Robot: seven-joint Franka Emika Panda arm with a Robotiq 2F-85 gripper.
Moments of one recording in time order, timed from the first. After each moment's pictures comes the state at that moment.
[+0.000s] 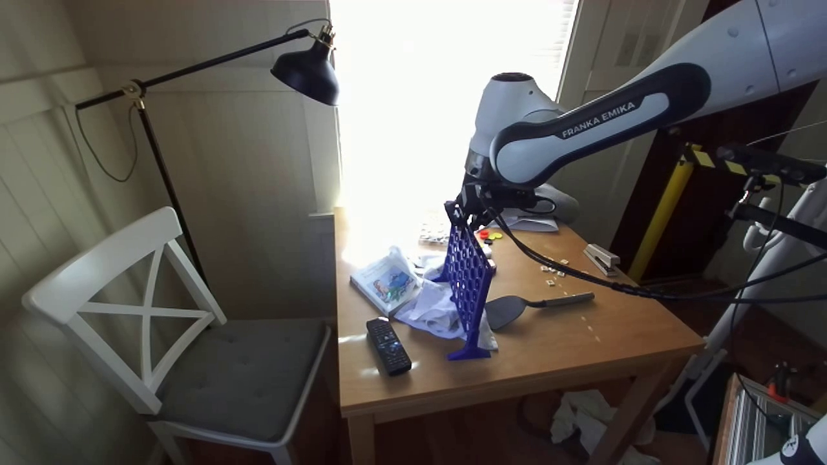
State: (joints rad) arm 0.09 0.25 -0.03 -1.90 -0.13 2.34 0.82
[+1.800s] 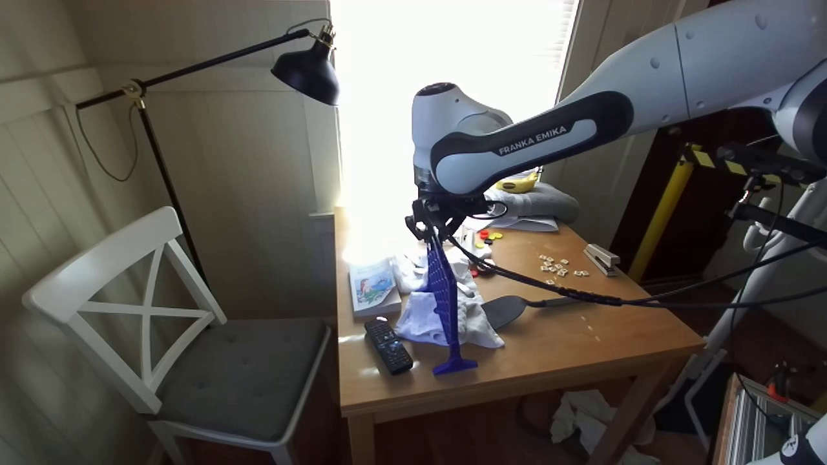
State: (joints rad) arm 0.20 0.48 -0.04 -1.56 -0.21 2.08 0.92
